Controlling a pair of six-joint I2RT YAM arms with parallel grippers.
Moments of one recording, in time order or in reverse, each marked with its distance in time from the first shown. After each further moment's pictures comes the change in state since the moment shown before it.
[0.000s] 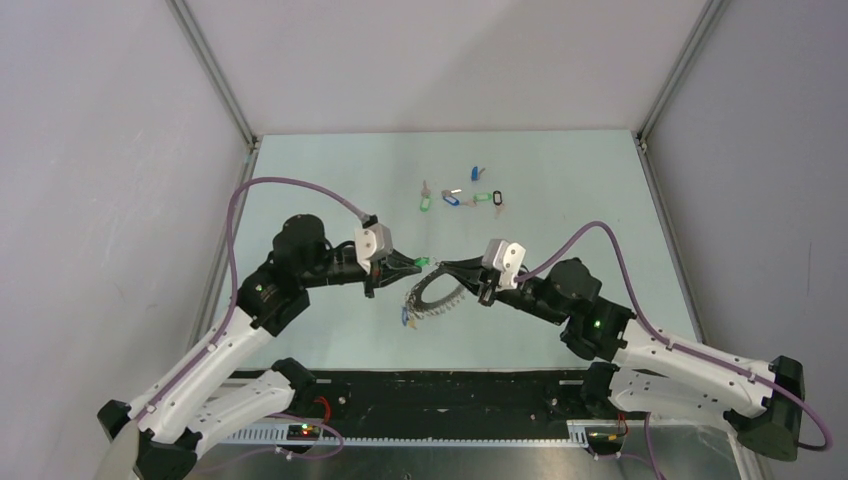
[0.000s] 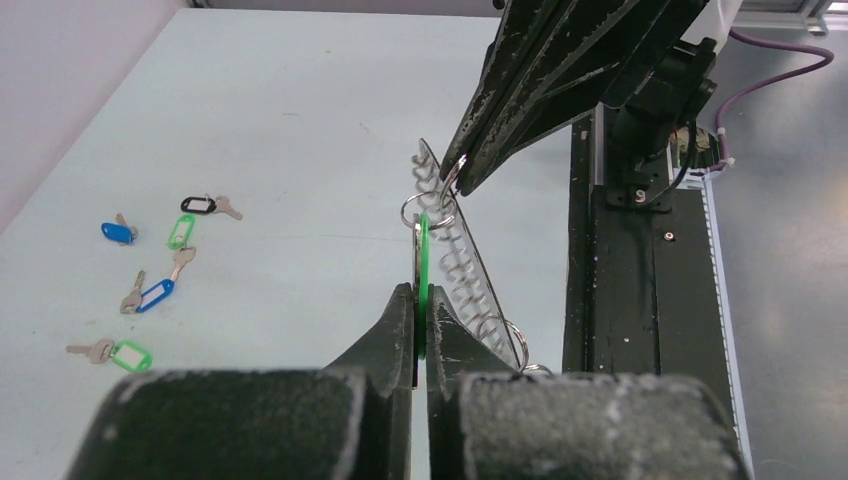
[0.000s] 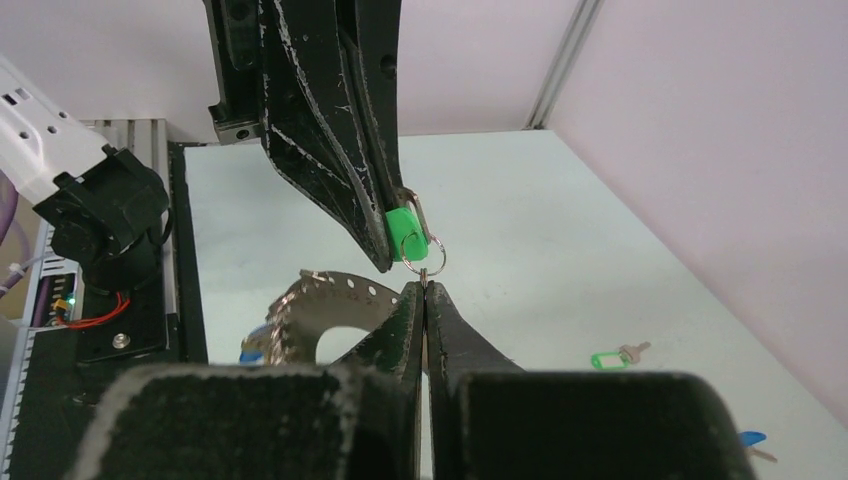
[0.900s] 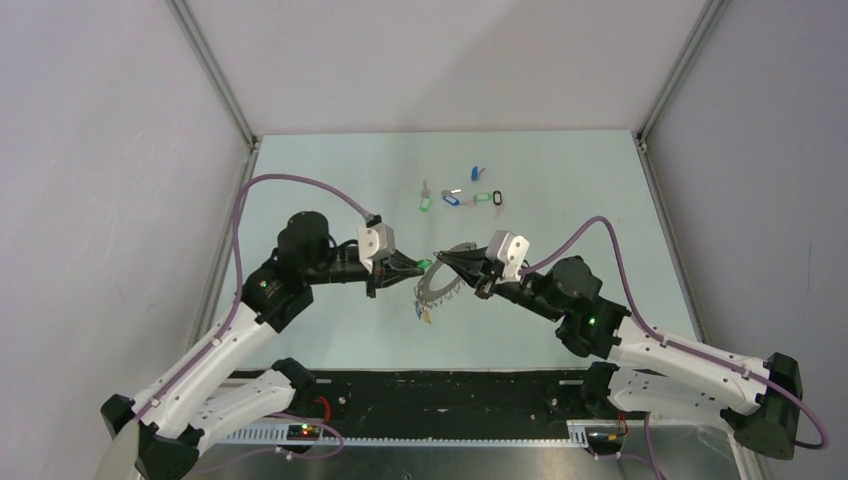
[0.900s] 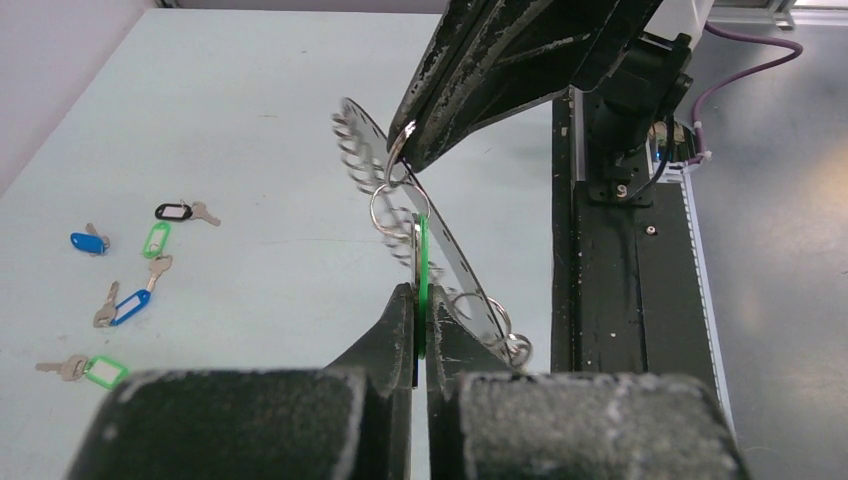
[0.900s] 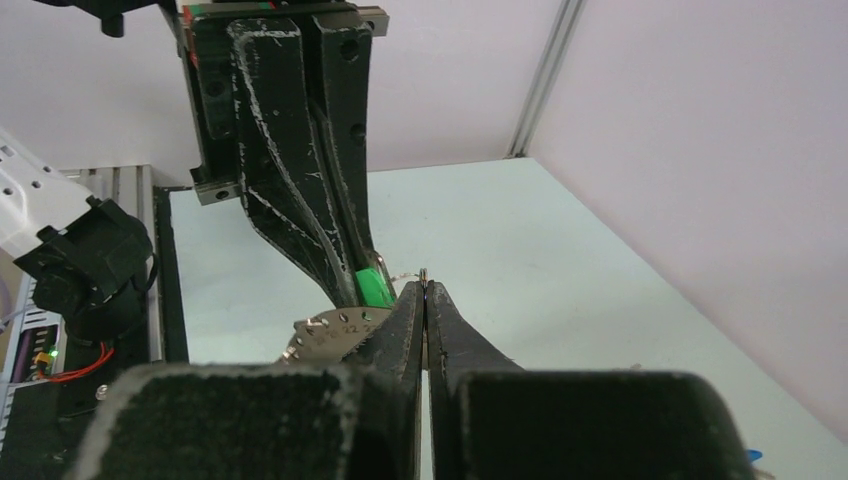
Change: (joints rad) left arm 0.001 0.031 0.000 0.011 0.068 0.002; right arm -0.015 0.029 0.000 0.106 0.006 0.035
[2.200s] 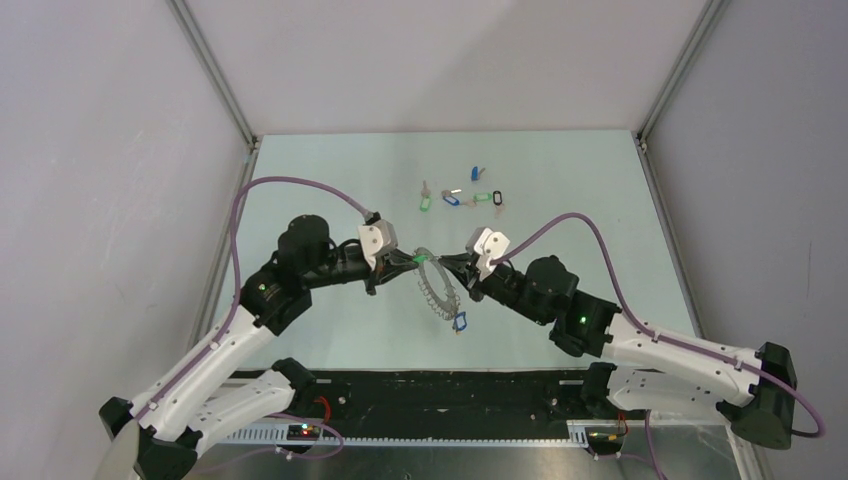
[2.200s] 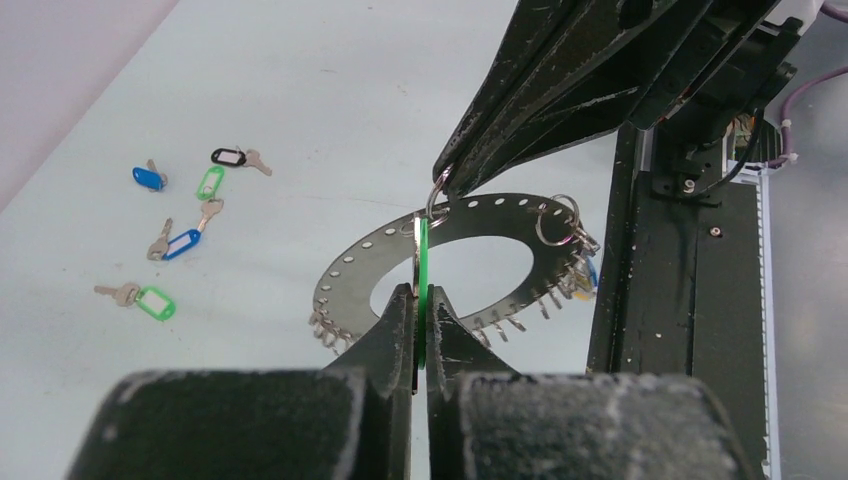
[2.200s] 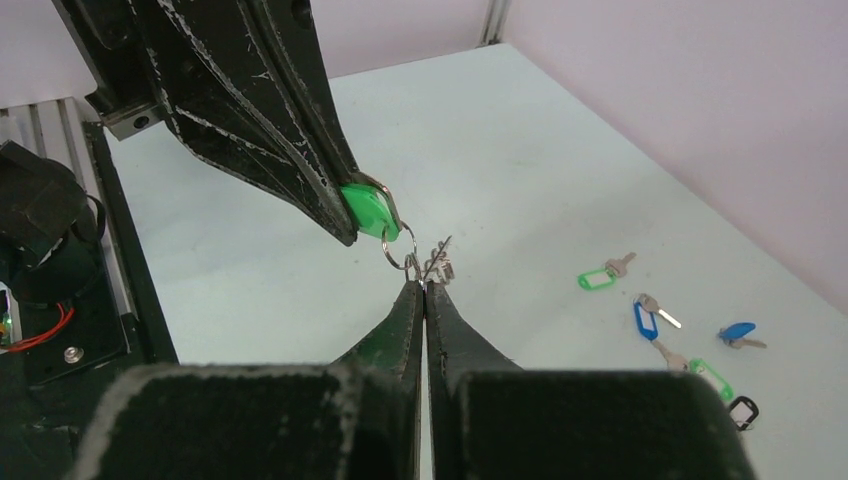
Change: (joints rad) left arm -0.005 -0.023 -0.009 -0.031 -0.172 0.005; right arm 0.042 0.055 0.029 -0.167 0.205 0.042
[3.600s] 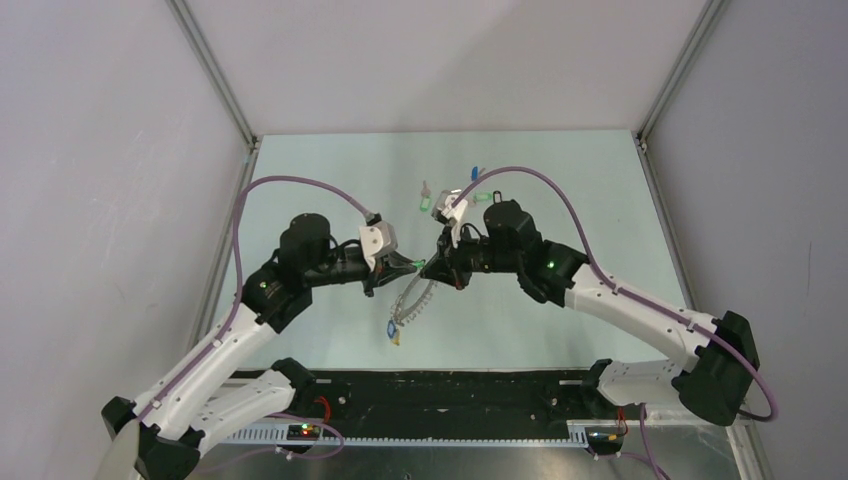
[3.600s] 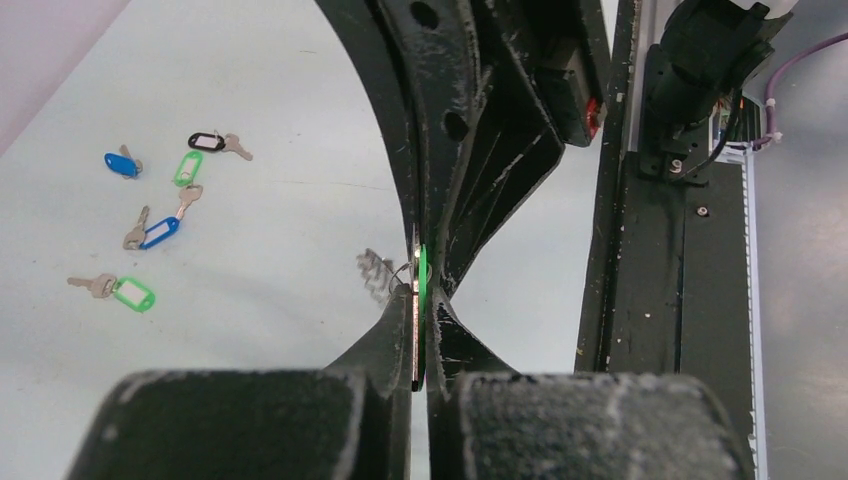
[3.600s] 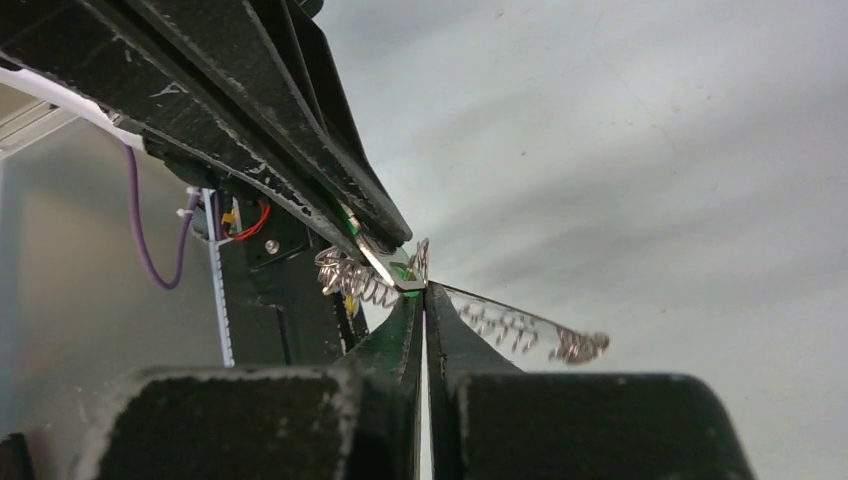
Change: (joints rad) left arm 0.018 0.012 -0.008 -0.034 0.060 0.013; right arm -0.201 0.304 0.290 -0.344 -0.528 0.258
